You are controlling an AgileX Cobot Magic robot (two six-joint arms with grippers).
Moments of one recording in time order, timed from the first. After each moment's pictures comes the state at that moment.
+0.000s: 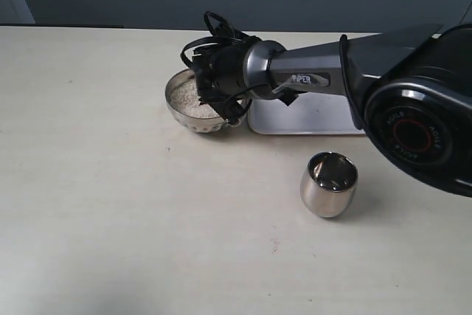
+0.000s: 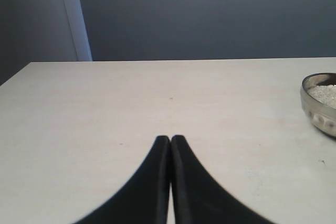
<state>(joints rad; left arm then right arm) -0.11 0.00 -0.01 0.00 0.24 0.01 0.89 2.35 -1.71 -1.25 0.98 -0.72</state>
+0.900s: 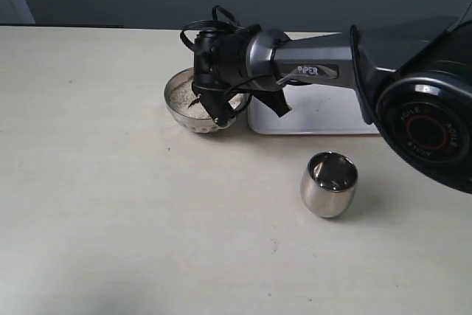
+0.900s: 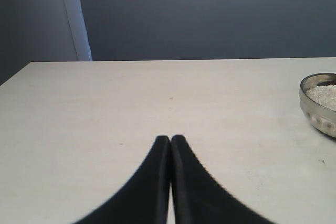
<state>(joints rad) -0.11 0.00 -0.01 0.00 0.24 0.01 0.90 2.32 -1.72 -1.04 0.98 -0.72</state>
